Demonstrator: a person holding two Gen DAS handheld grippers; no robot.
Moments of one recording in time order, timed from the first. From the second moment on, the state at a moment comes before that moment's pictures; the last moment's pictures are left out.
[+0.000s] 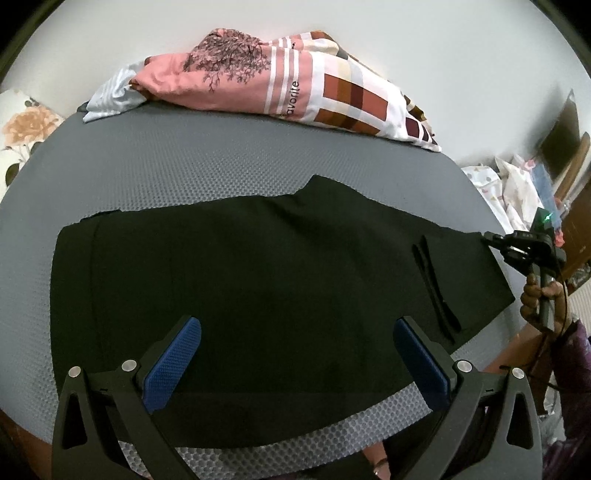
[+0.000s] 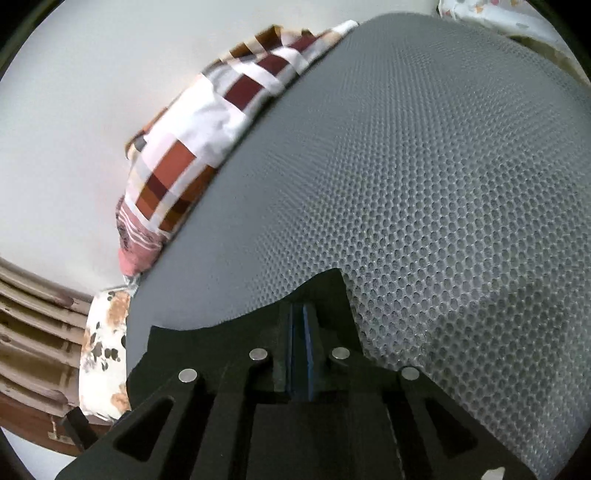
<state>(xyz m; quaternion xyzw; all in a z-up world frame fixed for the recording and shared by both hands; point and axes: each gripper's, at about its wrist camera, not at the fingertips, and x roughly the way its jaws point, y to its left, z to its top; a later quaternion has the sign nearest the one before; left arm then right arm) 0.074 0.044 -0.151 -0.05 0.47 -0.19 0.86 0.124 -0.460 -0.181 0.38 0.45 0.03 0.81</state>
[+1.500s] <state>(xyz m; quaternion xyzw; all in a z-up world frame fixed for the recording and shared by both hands) 0.124 0.195 -0.193 -0.14 0.54 -0.21 0.80 0.084 -0.242 -0.195 0.43 0.49 0.20 0.73</state>
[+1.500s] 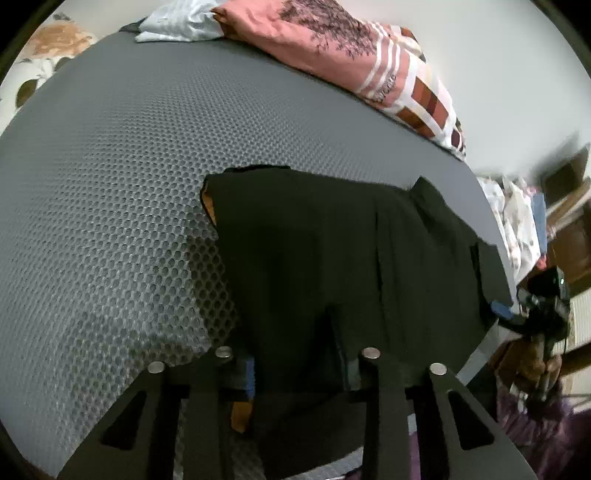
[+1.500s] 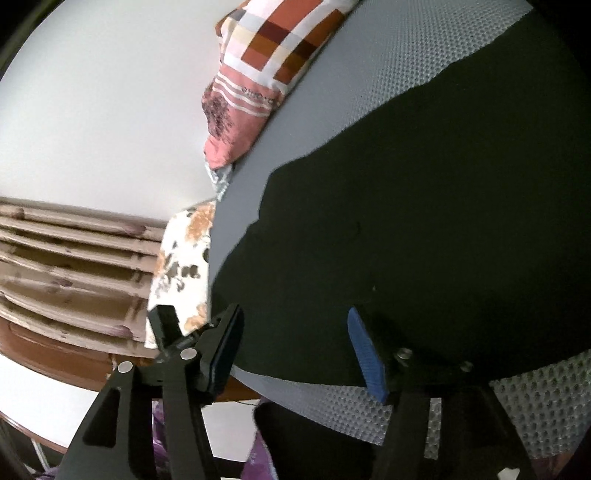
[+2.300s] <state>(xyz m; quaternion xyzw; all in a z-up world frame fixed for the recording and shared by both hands) 0.140 -0.190 -0.099 -0.15 0.52 -0.49 0.68 0.061 -0.380 -0.195 0.60 0.33 0.24 0.69</state>
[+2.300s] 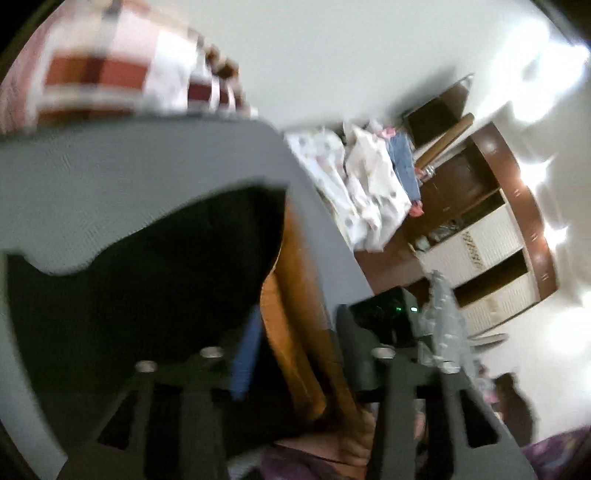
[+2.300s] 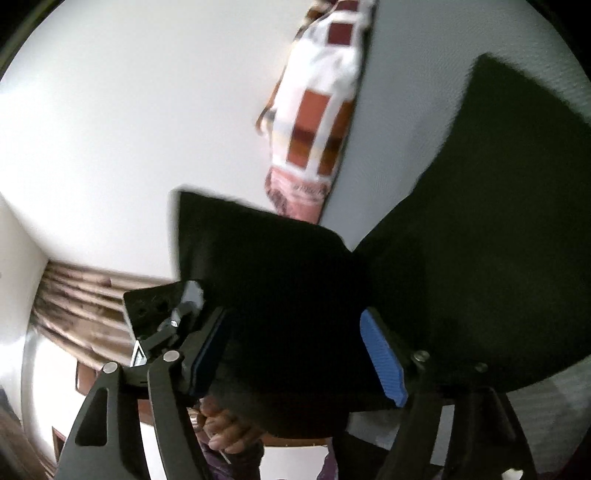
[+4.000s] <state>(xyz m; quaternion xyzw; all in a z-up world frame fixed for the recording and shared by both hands) 0.110 -0.136 -0.183 -0.07 0.53 -0.37 0.76 -0.003 -0.514 -0.192 0.58 0.31 0.11 0.75</state>
